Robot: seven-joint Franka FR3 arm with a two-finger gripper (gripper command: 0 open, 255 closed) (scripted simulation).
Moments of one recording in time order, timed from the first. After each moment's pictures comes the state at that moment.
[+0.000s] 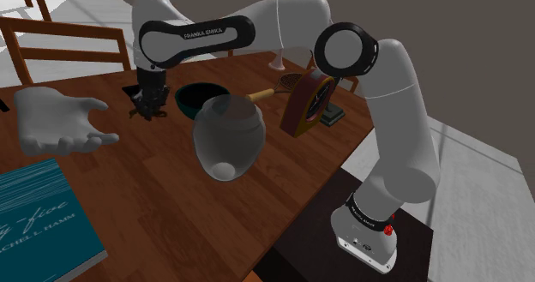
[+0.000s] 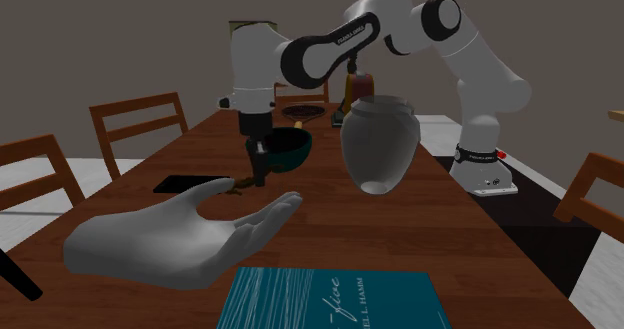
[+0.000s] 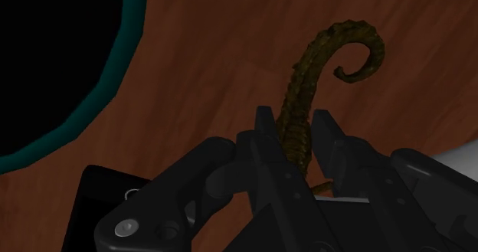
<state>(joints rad) 0.11 0.77 0.43 -1.27 -0.22 2.03 0.15</state>
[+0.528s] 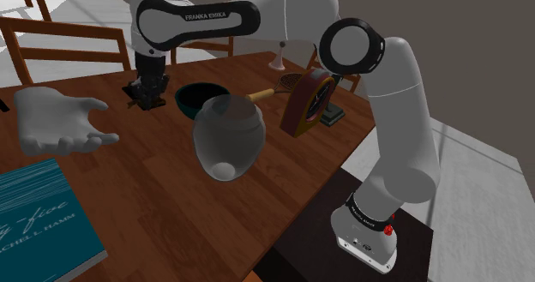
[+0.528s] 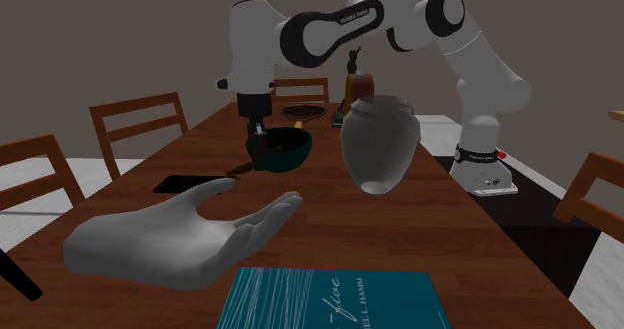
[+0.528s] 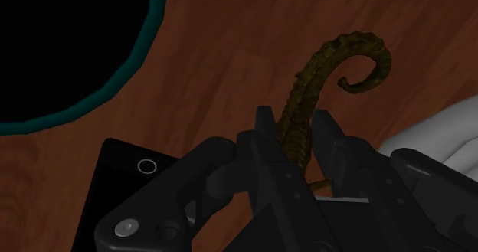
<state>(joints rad) 0.11 0.73 0.44 -1.23 -0.21 1.94 0.14</state>
